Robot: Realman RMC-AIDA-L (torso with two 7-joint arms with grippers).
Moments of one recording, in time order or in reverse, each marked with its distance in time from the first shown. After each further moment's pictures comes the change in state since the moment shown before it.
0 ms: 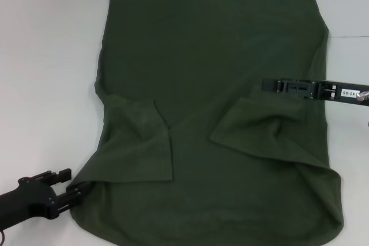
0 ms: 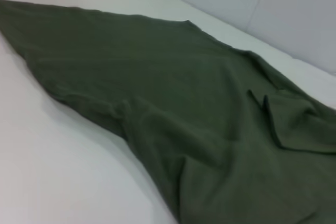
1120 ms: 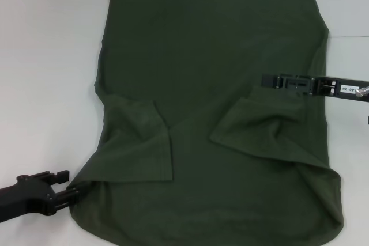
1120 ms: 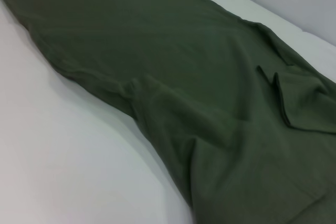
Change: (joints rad) left arm -0.030 -0.011 0.007 0.121 0.131 0.013 -0.173; right arm 0.011 -0.004 0.001 0.001 0.001 0.008 -0.003
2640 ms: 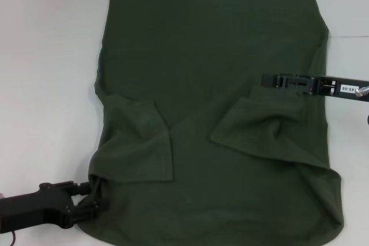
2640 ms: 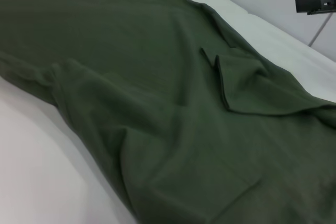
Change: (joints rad) left arm -0.033 0.000 0.035 -0.012 0.051 0.091 -0.019; right arm 0.000 0.001 0.001 0.001 0.003 0.005 -0.005
